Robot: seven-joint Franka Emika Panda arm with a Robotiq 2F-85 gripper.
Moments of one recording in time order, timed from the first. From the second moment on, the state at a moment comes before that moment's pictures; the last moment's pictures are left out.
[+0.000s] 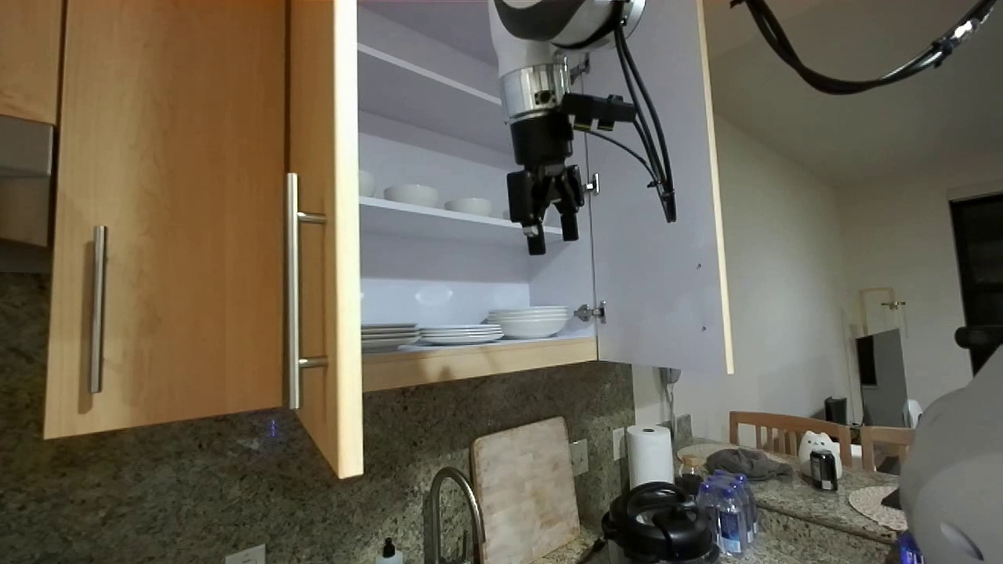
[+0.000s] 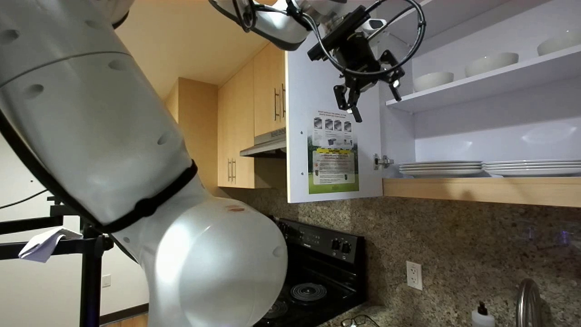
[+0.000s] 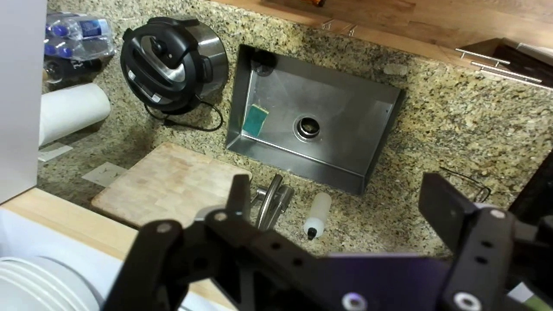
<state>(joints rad) 0.02 -0.60 0.13 -1.98 -0.25 1.52 -0.06</state>
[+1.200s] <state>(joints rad) 0.08 -0.72 0.30 -1.97 -0.41 1.55 0.10</state>
